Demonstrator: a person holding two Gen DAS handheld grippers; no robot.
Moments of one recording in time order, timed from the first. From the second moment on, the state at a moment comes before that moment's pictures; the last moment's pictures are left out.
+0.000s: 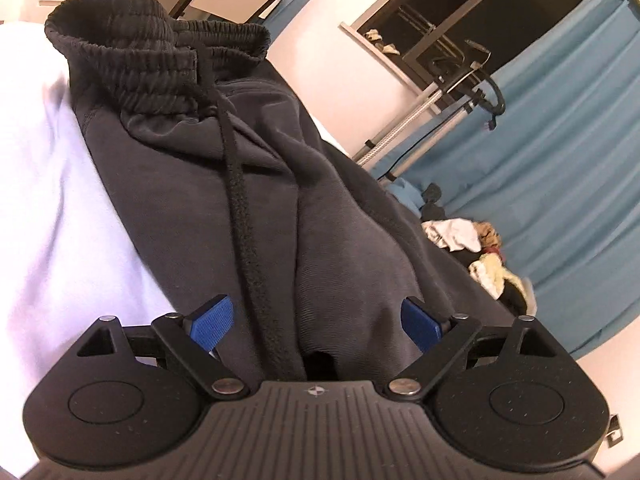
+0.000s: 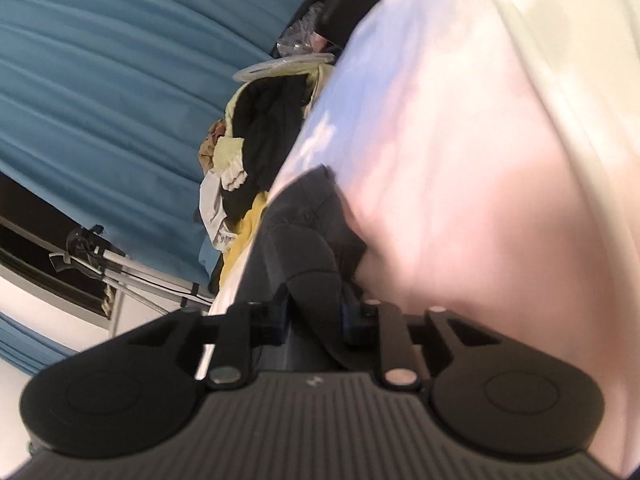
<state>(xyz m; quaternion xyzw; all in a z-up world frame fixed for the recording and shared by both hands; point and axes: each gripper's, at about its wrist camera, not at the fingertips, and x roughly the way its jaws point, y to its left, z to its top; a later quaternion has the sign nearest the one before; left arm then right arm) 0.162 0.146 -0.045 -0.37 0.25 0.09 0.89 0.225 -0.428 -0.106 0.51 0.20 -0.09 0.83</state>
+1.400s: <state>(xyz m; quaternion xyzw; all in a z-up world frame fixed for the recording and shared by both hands) 0.123 -0.040 -0.052 0.15 0.23 -0.15 0.95 0.227 -0.278 -0.115 0.48 0.37 0.12 0.79</state>
